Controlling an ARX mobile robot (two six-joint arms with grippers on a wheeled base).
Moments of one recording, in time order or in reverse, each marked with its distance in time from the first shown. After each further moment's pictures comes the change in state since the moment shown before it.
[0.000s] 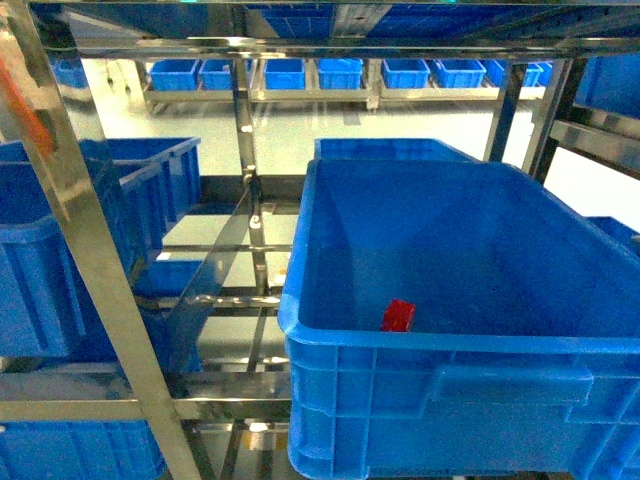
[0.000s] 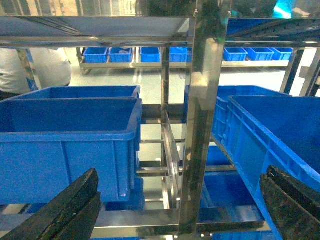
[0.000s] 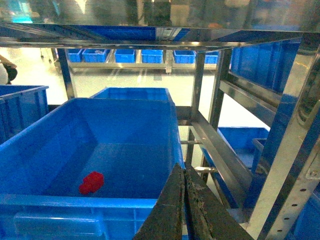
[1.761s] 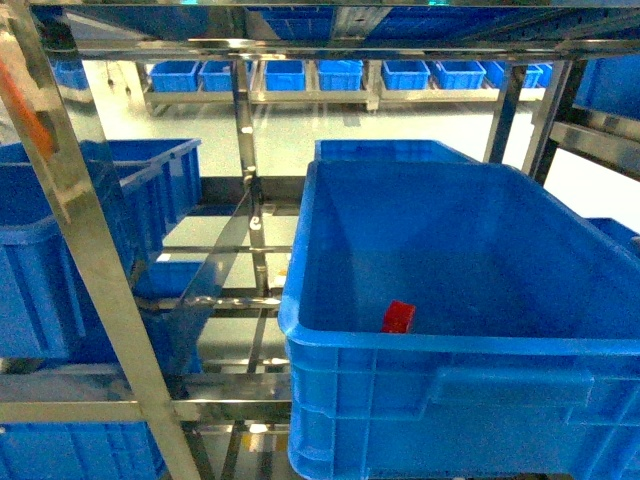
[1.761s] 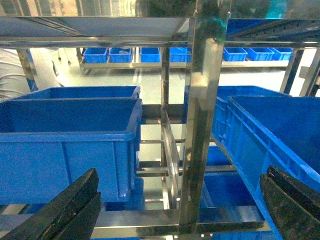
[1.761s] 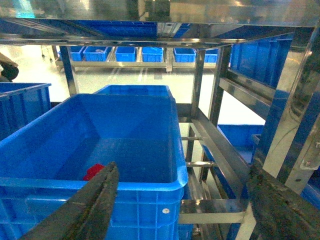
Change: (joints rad) left arm 0.000 0.000 0.000 0.000 0.000 0.000; right arm 0.000 -0.372 0.000 -0.382 -0.002 0.000
